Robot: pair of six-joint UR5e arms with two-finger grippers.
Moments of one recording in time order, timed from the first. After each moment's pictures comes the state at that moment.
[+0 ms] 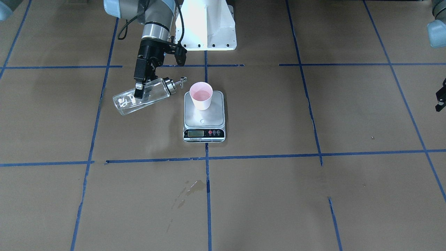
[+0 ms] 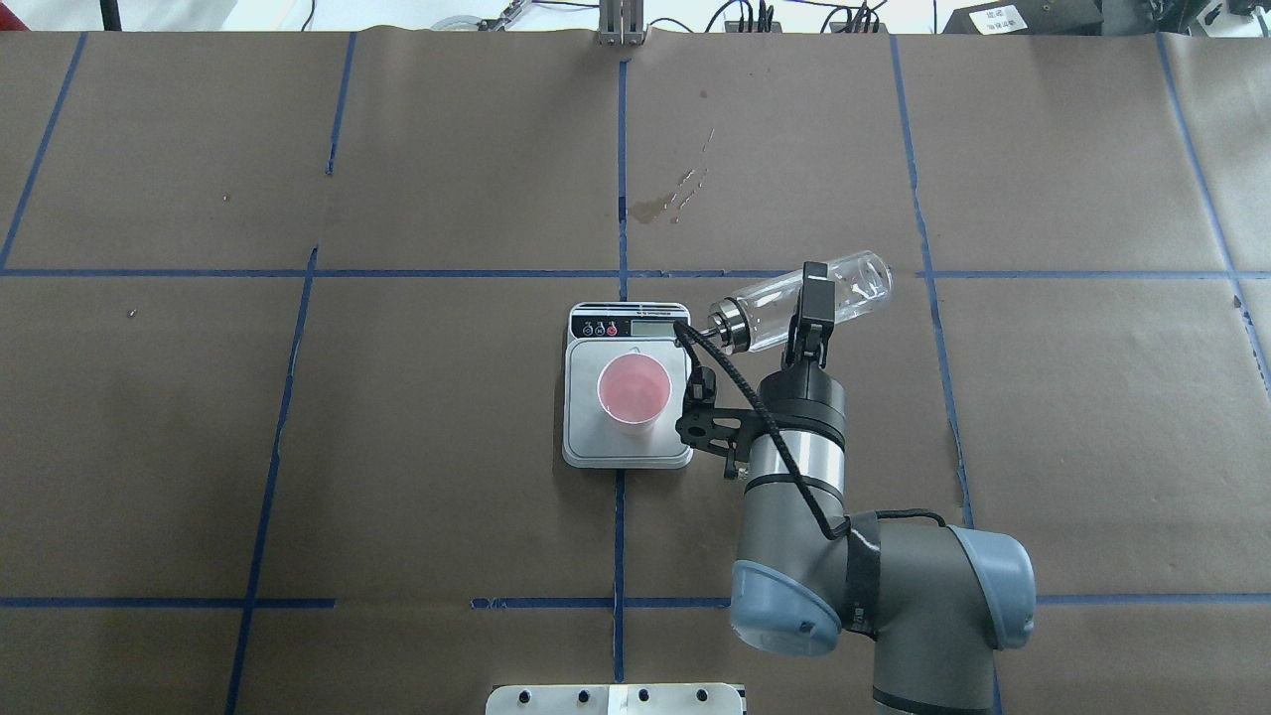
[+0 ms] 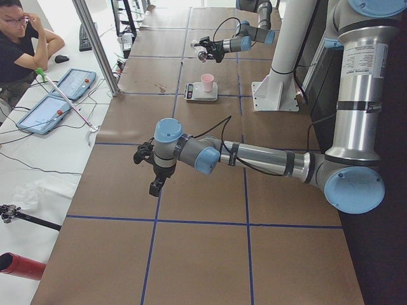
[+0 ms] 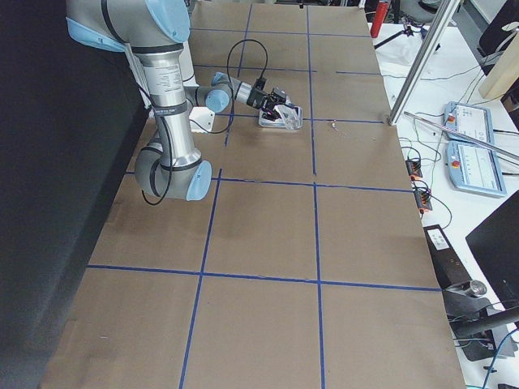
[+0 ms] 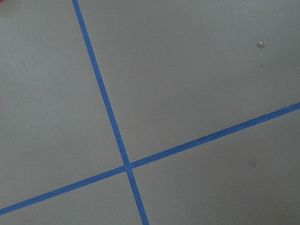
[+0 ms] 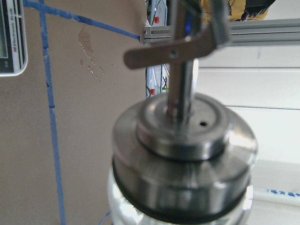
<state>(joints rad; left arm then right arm) -1.39 -1.59 -1.68 -1.87 -2.20 -0.06 0.18 -1.15 1.92 -1.84 0.39 0.15</state>
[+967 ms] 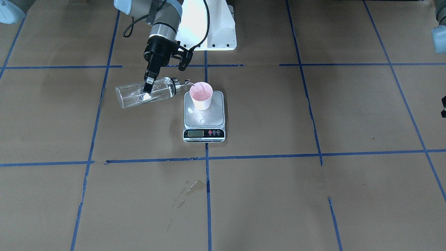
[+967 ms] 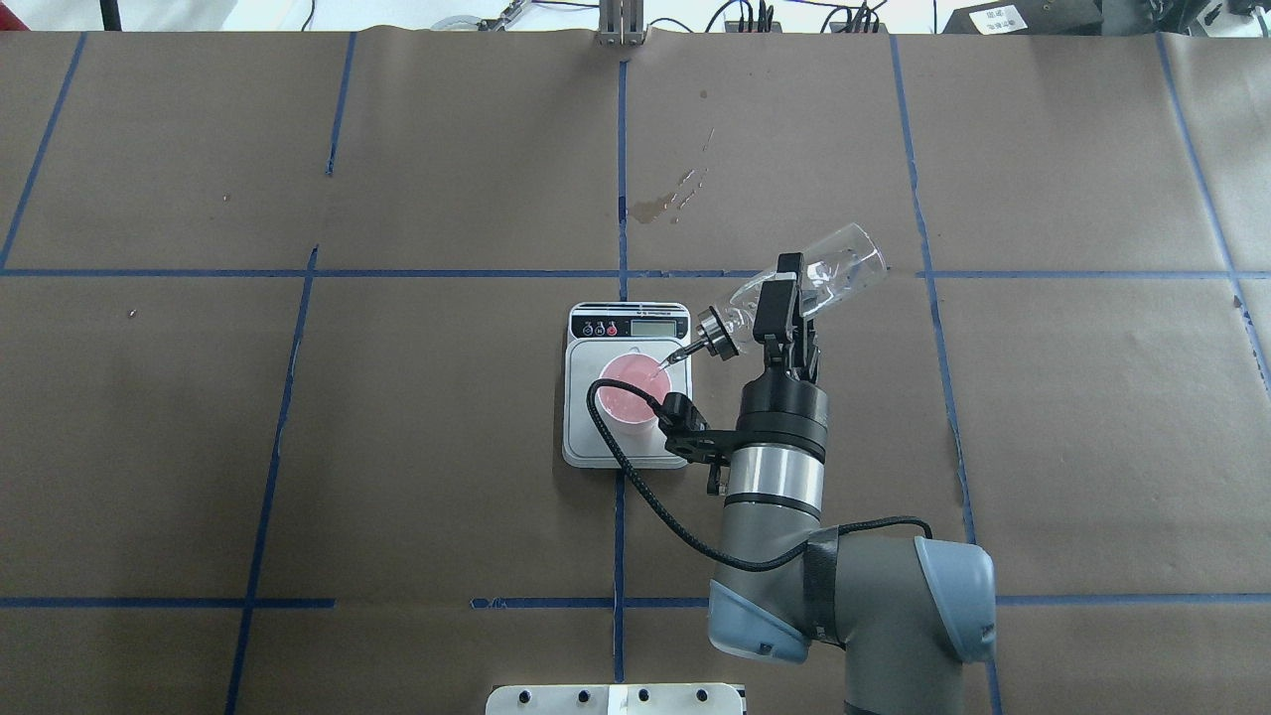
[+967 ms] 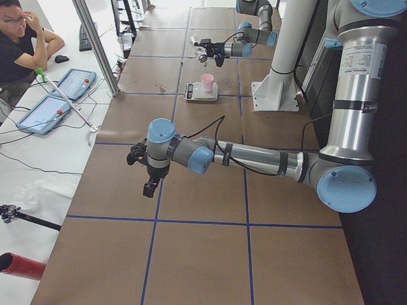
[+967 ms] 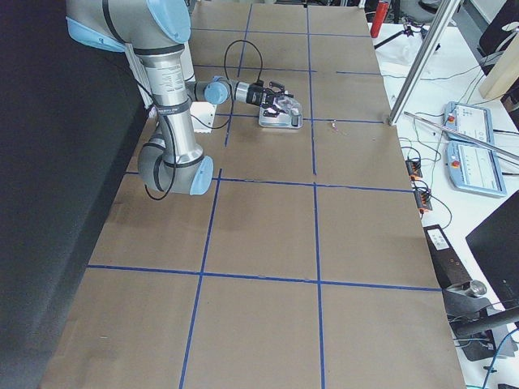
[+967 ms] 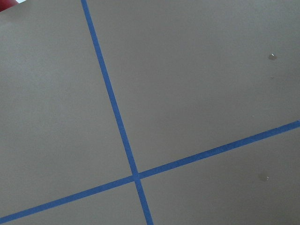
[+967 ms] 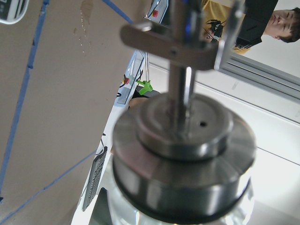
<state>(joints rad) -1.40 -1.63 -1.63 -1.86 -2.20 -0.06 0.16 -1.12 1.90 -2.05 0.22 0.01</state>
